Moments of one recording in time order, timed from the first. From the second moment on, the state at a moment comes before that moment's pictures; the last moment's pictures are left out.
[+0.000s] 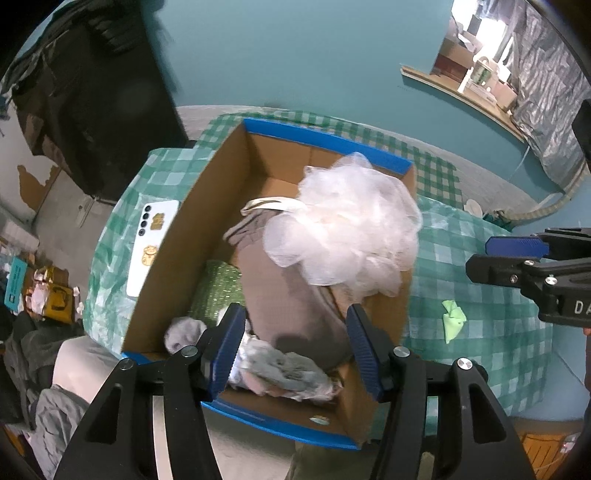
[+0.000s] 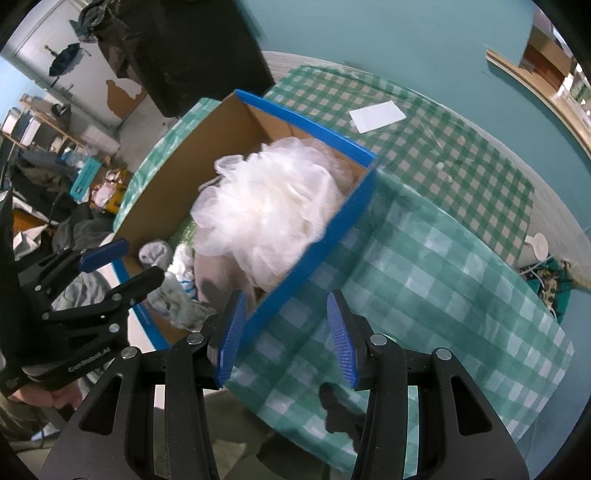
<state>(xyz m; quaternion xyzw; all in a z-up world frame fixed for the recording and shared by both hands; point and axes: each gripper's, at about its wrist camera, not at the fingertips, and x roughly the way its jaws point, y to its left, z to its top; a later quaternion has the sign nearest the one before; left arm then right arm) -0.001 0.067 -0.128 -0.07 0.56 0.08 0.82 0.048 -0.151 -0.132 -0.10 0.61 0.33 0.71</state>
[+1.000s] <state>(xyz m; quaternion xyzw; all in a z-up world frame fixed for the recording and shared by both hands) -0.004 -0.045 -0.140 -0.05 0.58 0.03 0.81 0.060 -0.248 -0.175 -0.10 0.66 0.30 0.68</state>
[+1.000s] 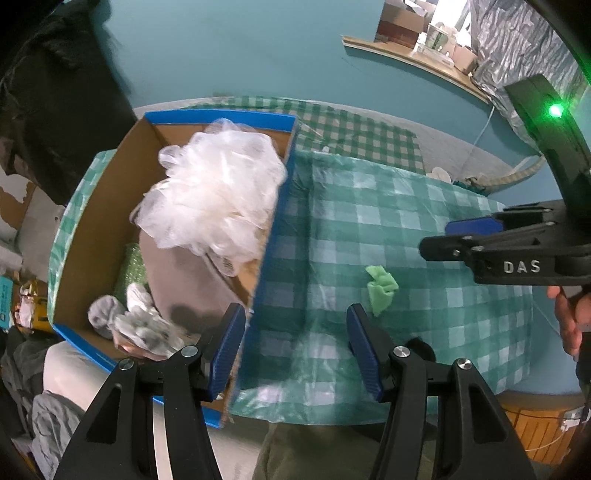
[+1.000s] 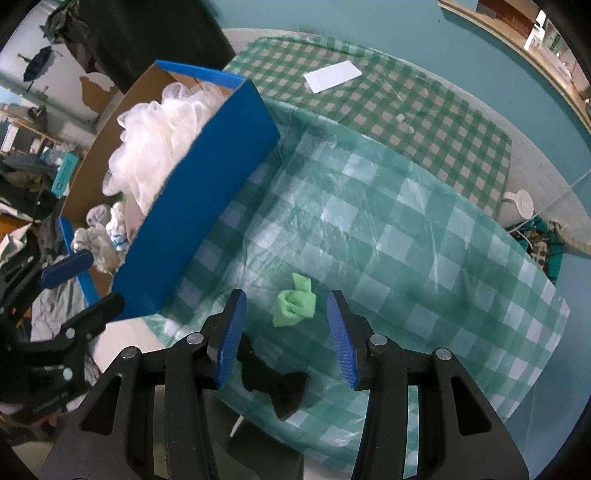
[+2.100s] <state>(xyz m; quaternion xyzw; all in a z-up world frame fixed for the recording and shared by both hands) -0.044 -0.104 -0.202 -0.17 0.62 0.13 0.75 0.042 -0.227 -0.253 -0.18 0.68 0.35 0.62</state>
